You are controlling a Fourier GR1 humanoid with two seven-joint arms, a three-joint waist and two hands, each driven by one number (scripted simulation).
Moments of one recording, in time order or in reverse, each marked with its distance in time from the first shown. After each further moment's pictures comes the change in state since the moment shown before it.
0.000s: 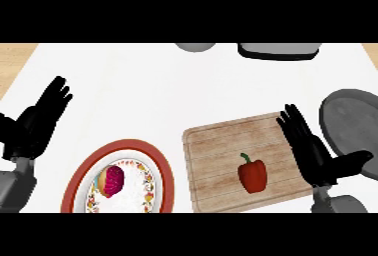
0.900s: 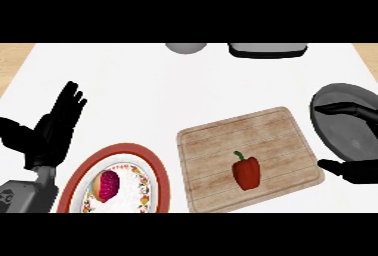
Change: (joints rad) left arm 0.055 -0.127 -0.024 -0.146 -0.035 0.149 0.064; right arm -0.052 -0.447 -0.096 -0.235 0.326 0.220 -0.183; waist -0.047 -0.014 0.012
